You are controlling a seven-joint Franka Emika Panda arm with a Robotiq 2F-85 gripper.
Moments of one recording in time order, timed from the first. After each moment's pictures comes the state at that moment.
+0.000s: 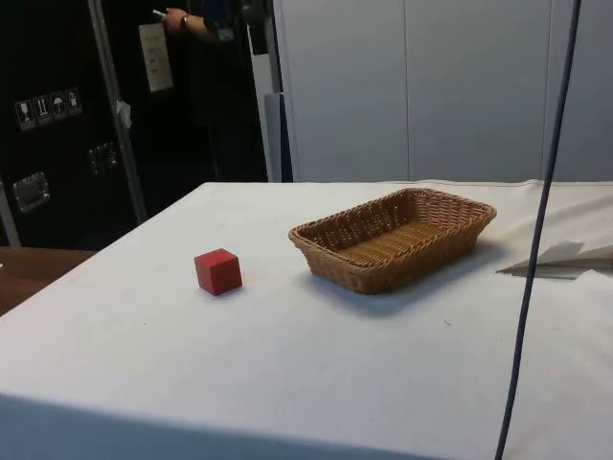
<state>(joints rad) 0.05 0.05 -0.03 -1.87 0.02 1.87 -0.02</state>
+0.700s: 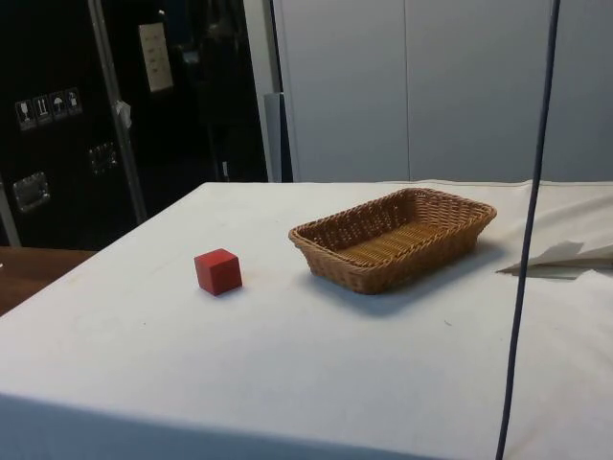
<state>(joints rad) 0.05 0.17 0.04 -1.76 -0.02 1.87 0.09</state>
